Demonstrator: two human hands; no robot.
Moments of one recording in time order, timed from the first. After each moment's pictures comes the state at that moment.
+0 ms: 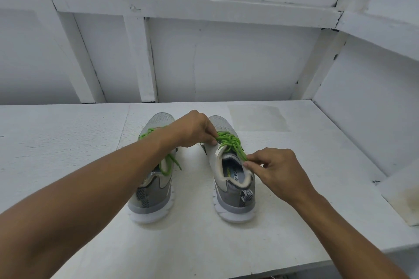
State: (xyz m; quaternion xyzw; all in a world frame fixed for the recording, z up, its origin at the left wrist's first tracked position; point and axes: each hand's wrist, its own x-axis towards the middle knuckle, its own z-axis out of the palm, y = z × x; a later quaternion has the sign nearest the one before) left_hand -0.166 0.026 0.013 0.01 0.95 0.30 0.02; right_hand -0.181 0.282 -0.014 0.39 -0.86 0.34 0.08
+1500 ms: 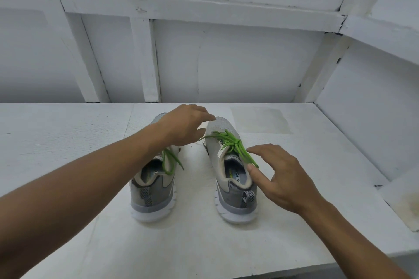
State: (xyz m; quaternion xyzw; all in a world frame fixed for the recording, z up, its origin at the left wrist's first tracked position) left_hand -0.144 0.014 0.031 0.05 1.00 0.06 -0.06; right_hand -0.162 0.287 0.003 0.43 -0.85 0.28 0.08
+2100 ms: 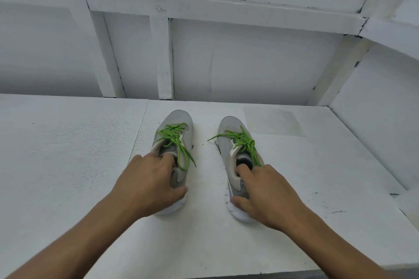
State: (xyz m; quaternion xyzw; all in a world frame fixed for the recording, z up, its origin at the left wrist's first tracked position) left_hand 0.006 0.039 0.013 -0.17 0.98 0.04 -0.06; right_hand -0.115 0.247 0.015 0.48 -0.88 0.01 0.01
